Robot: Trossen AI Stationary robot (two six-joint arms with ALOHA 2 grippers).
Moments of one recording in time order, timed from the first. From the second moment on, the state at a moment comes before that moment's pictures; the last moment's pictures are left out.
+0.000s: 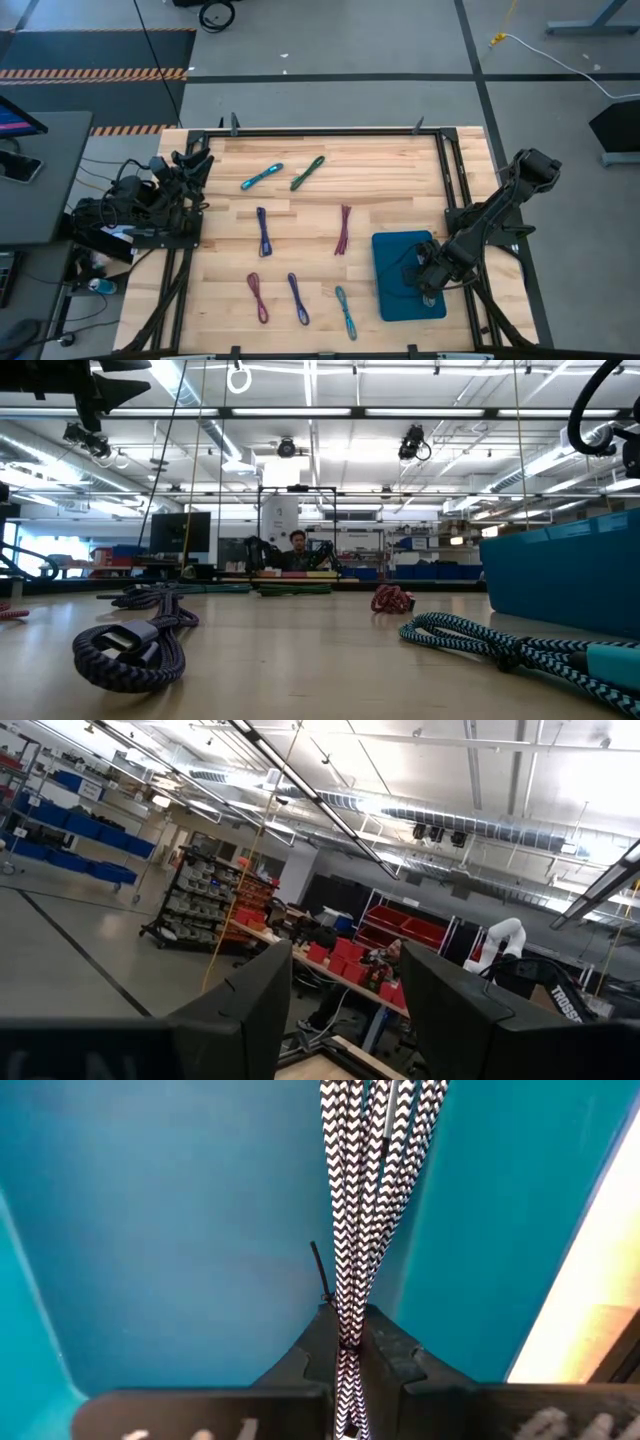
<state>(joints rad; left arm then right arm) -0.05 0.01 0.24 0.26 -0.70 -0.12 0.78 1.38 0.71 -0.75 -0.05 2.25</state>
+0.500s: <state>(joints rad) -0.05 0.01 0.24 0.26 -0.70 -0.12 0.78 1.38 0.71 -0.75 -0.10 2.22</state>
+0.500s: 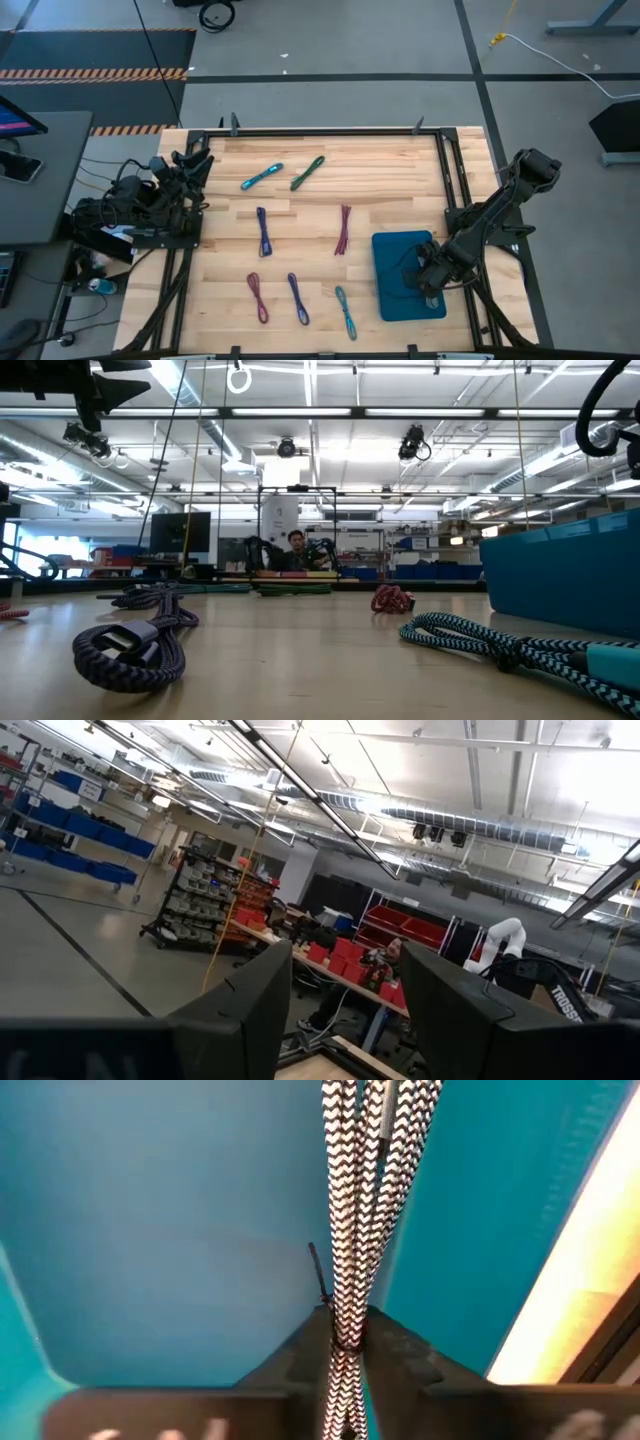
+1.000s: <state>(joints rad) -0.05 0.01 0.24 0.21 -0.71 -0.13 0.69 1.32 0.82 -0.70 0.19 2.10</state>
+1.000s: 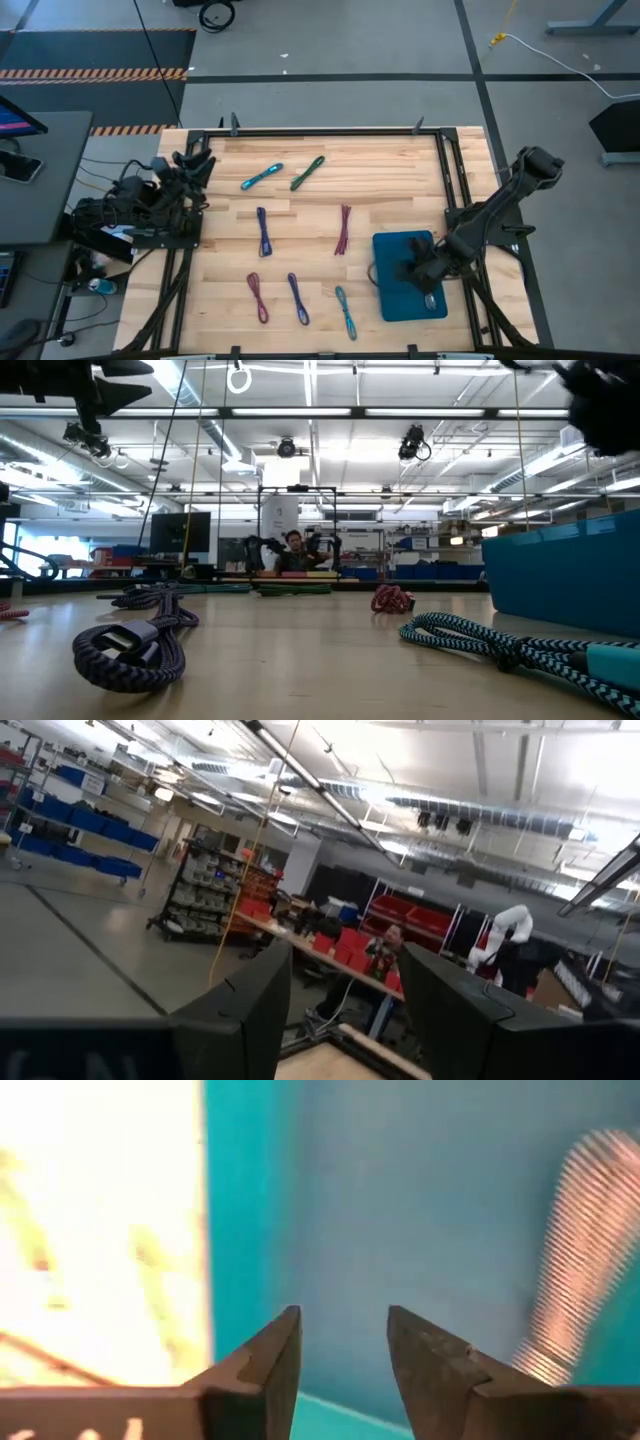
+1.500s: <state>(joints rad) -0.05 0.36 0.24 0.05 -0.72 -0.37 0.33 1.16 1.12 -0.60 0.53 1.16</state>
